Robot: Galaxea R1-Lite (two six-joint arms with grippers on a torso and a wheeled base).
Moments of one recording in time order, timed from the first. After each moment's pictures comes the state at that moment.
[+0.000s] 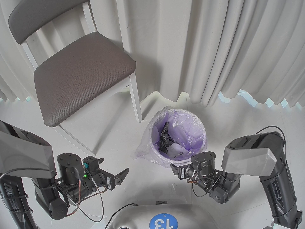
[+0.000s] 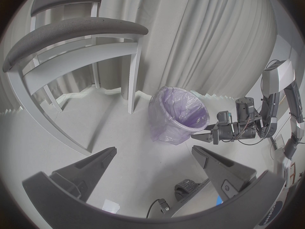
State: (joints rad) left arm -0.46 2.10 -0.18 -1.55 -0.02 -0.04; right arm 0.57 2.57 -0.81 -1.33 -0.22 0.25
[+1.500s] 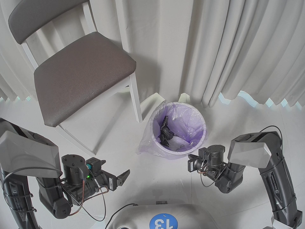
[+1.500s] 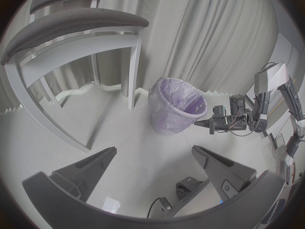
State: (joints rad) left arm -0.45 2.16 -0.20 -1.55 -0.02 -0.04; right arm 0.39 2.65 -0.93 -1.33 -0.03 0.07
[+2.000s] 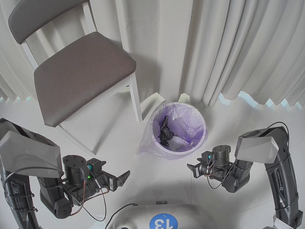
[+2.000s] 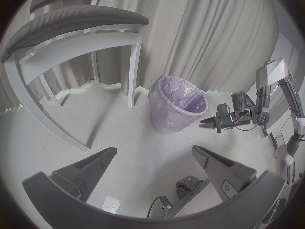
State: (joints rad) left arm -0.45 2.17 -0.21 -1.55 -0.02 -0.04; right arm 0.39 2.58 -0.80 -1.22 0.07 -0.03
